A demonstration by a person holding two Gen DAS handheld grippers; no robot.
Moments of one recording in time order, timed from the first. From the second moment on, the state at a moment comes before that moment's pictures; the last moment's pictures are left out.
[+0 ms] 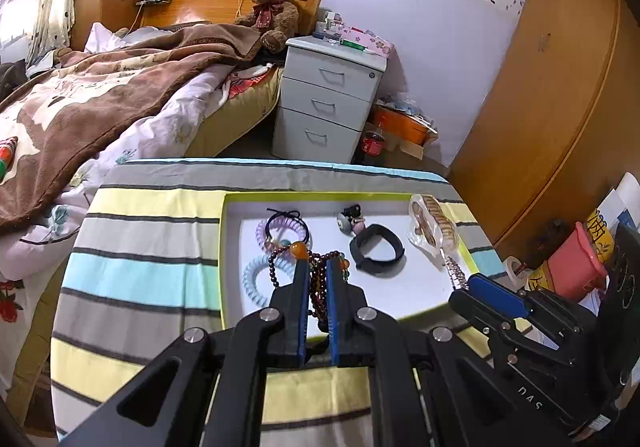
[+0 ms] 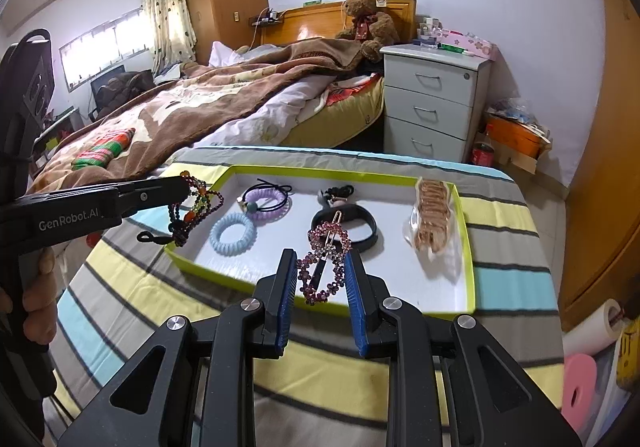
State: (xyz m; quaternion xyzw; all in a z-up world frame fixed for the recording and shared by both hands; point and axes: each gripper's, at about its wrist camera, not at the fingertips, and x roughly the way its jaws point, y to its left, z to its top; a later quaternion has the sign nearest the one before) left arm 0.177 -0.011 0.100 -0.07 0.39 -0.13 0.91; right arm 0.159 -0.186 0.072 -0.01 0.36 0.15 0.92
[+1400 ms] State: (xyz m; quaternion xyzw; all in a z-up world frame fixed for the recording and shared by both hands) left arm 0.228 -0.008 0.040 -0.10 0.45 -0.11 0.88; right arm 0.215 -0.154 0.019 -0.08 0.43 0.24 0.87
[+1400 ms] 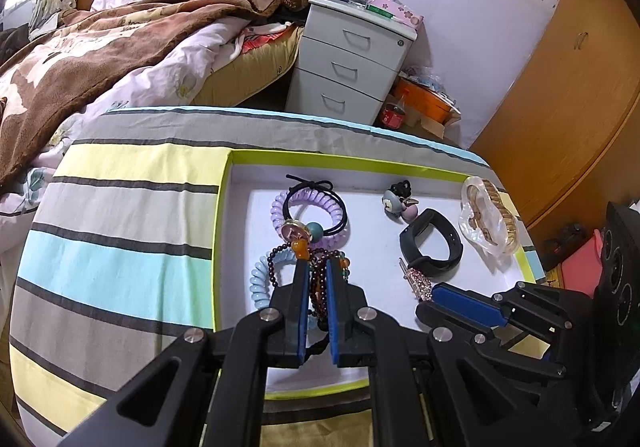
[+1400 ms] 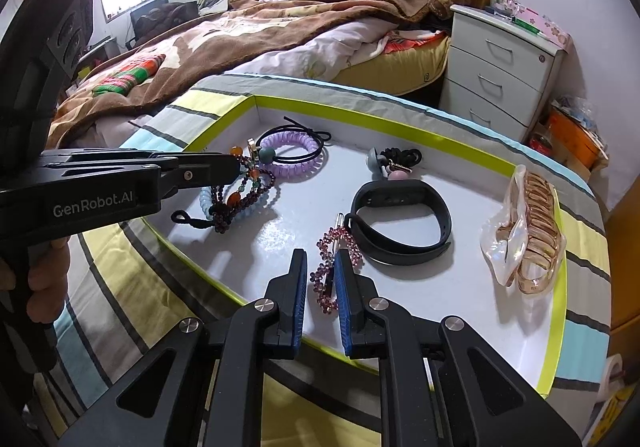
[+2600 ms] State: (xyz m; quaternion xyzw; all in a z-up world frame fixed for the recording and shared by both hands) left arm 0.208 -0.006 0.045 -0.07 0.45 -0.08 0.89; right arm 0.197 -0.163 0.038 -0.05 0.41 0.21 0.89
